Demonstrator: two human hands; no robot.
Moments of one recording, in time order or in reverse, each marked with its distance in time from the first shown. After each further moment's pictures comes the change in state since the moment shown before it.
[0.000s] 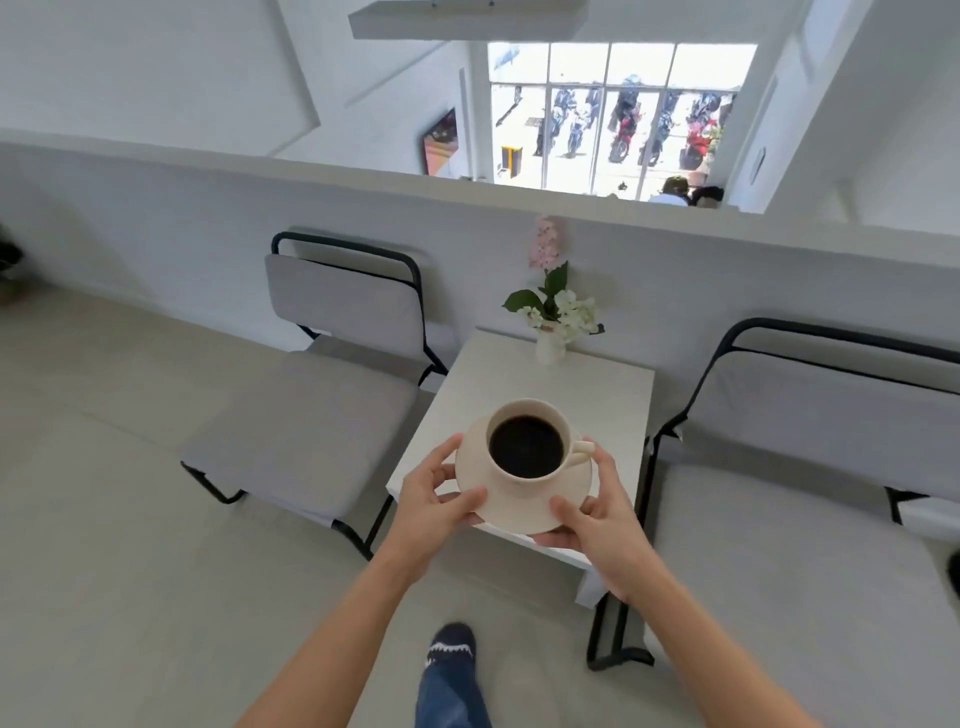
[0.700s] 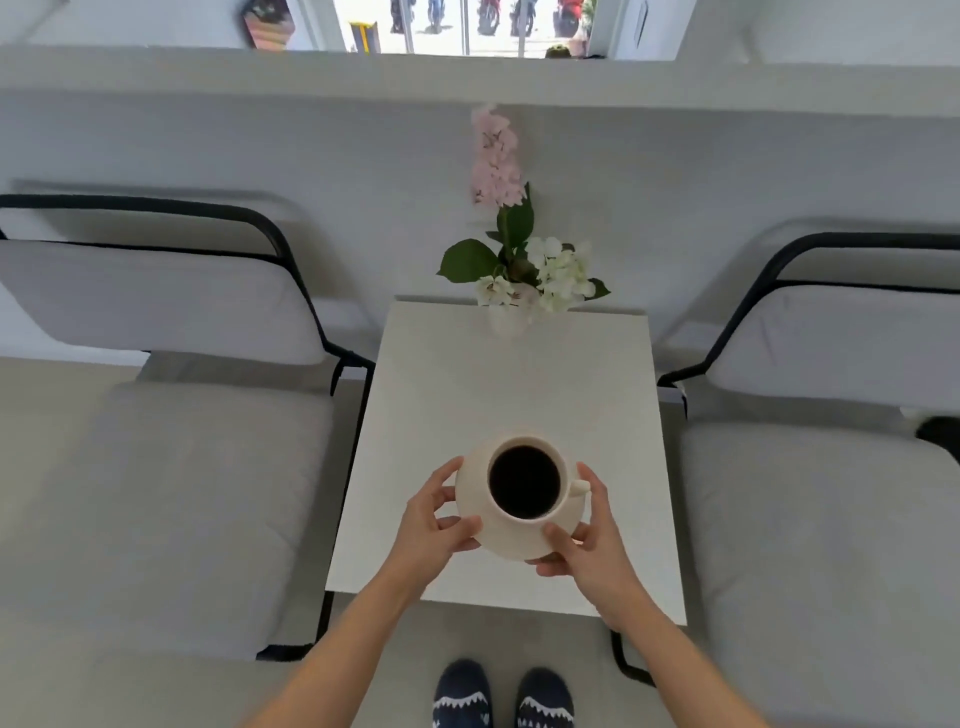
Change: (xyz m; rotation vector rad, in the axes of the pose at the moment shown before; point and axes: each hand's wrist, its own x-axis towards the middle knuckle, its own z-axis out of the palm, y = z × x) left_hand 0.310 -0.149 -0.016 0.129 -0.351 -0.244; right_hand 0.257 0.140 -0.001 -0.023 0.302 0.137
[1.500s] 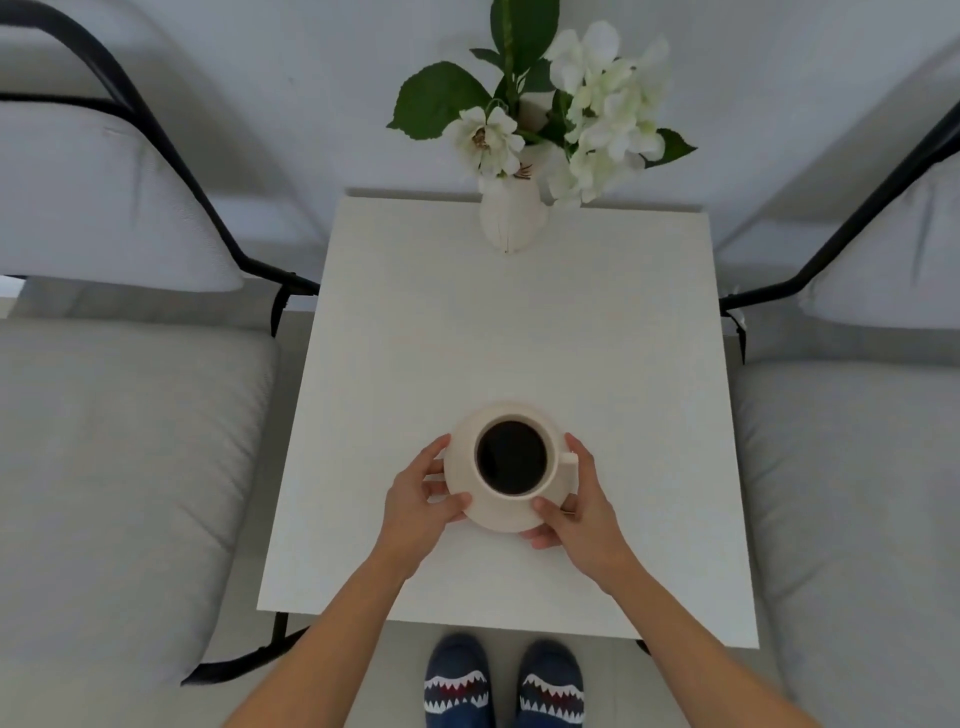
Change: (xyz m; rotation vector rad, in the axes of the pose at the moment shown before) left_hand 0.137 -0.140 0.002 0.025 0.088 -0.090; right_hand 0.133 0.130 0.003 -0.128 0.004 0.152
